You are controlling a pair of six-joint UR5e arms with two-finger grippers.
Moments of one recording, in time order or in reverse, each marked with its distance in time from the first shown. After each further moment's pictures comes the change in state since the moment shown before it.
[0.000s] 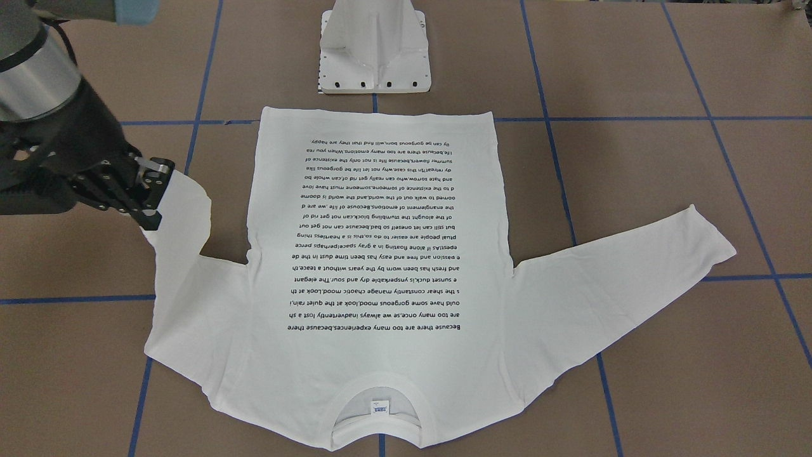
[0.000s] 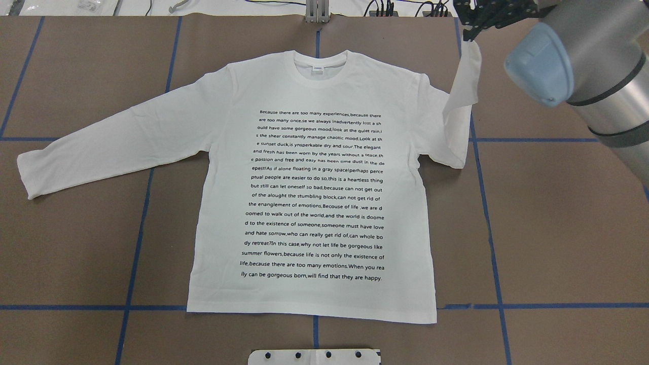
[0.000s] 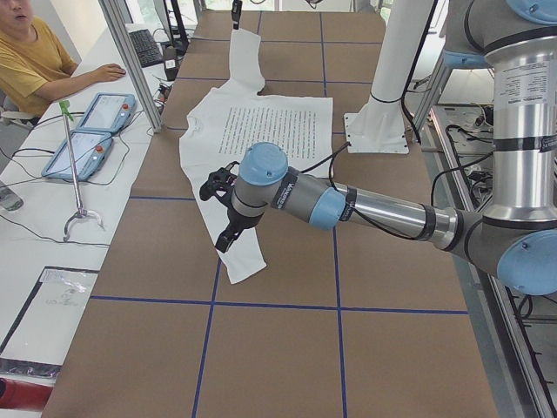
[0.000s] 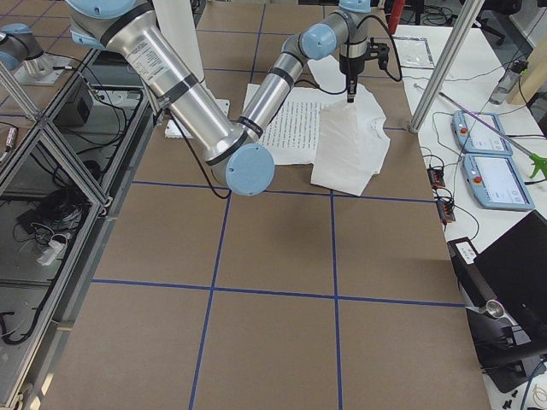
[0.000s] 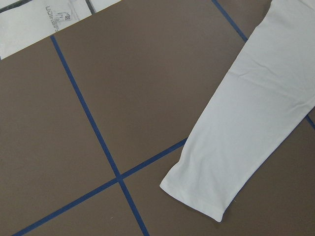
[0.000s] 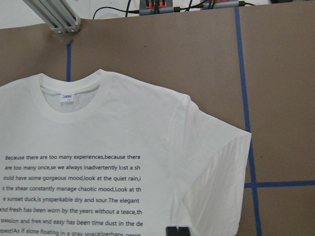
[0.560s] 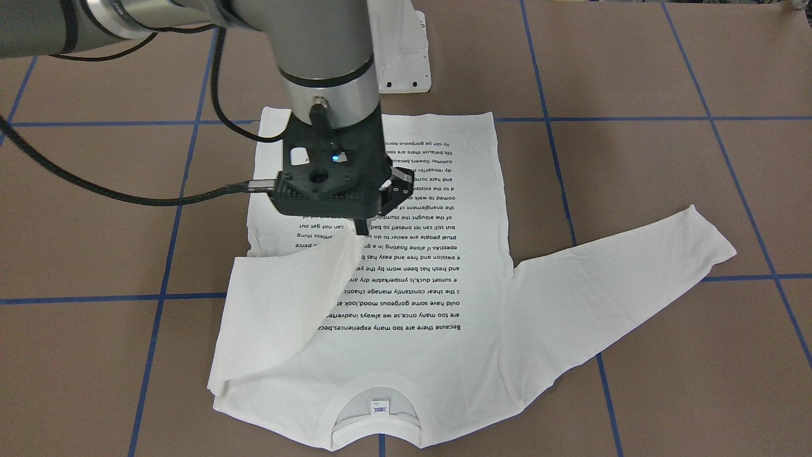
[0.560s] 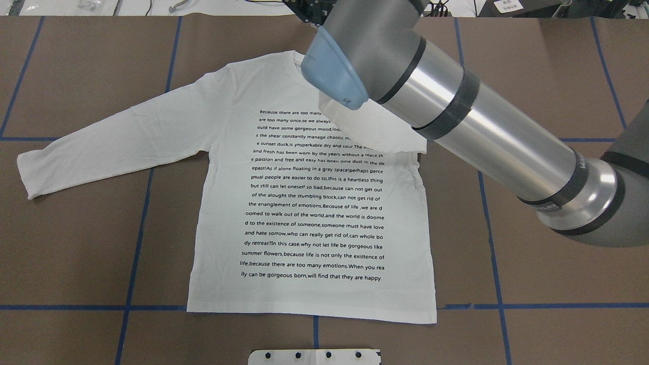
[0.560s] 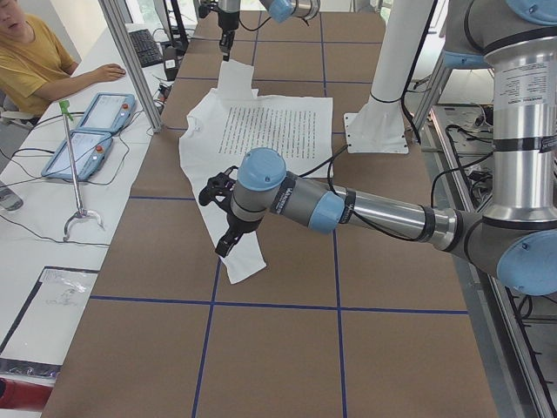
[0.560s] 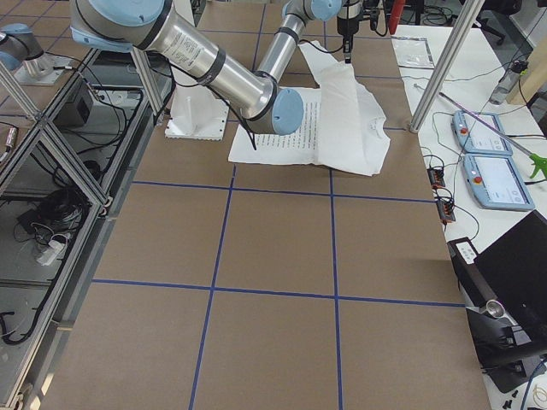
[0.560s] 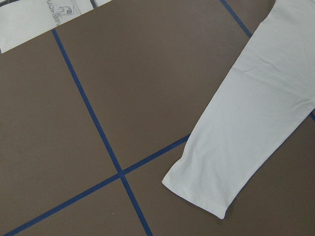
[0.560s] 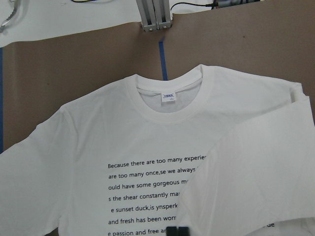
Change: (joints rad) left arm -0.001 0.000 0.022 0.000 0.000 0.003; right arm -0.235 0.386 -0.407 0.124 -0.185 0.271
